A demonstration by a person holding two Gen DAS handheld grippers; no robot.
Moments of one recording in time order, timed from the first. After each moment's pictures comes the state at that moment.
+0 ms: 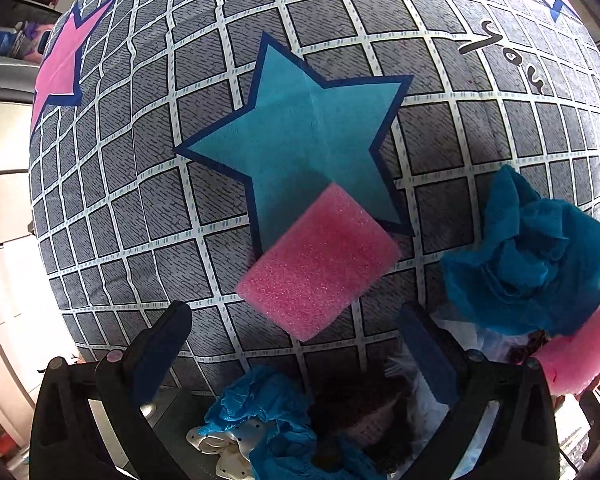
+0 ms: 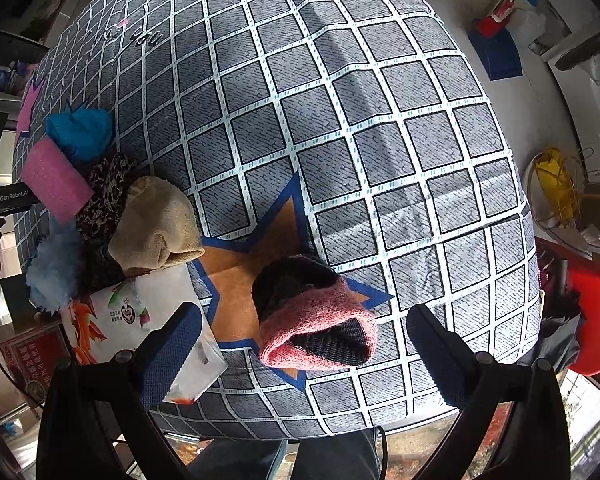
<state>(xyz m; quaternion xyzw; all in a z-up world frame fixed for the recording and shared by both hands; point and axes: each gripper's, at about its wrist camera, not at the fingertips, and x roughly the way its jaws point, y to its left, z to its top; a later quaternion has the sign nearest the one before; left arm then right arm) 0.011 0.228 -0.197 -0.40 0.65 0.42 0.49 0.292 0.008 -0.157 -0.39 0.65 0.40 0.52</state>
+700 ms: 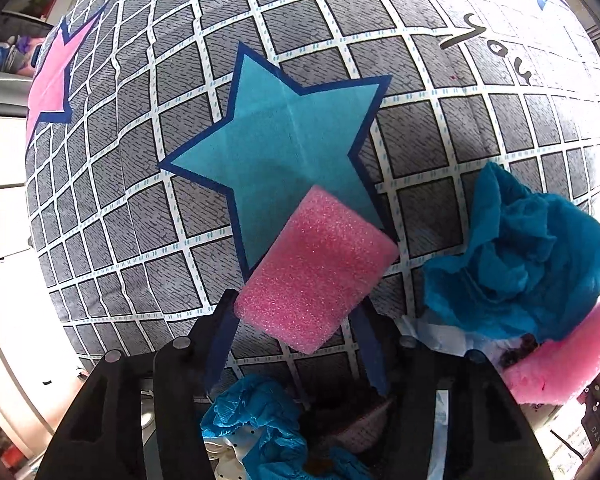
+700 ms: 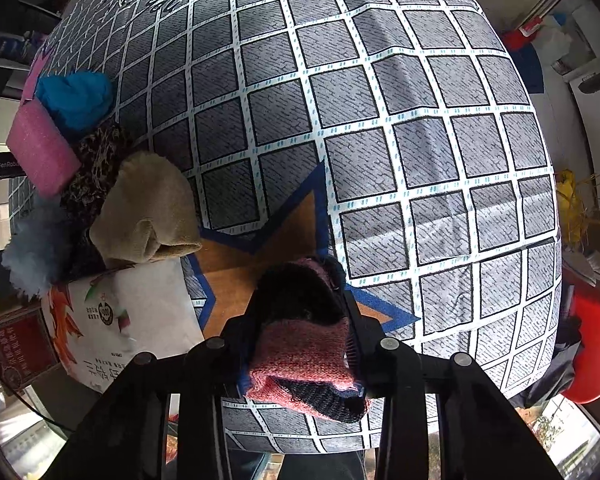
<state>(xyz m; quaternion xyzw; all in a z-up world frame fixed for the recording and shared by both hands) 0.024 0.231 -0.200 -0.39 0.65 0.42 0.51 0.273 0.010 -0.181 -0.40 0.63 0.43 0.50</state>
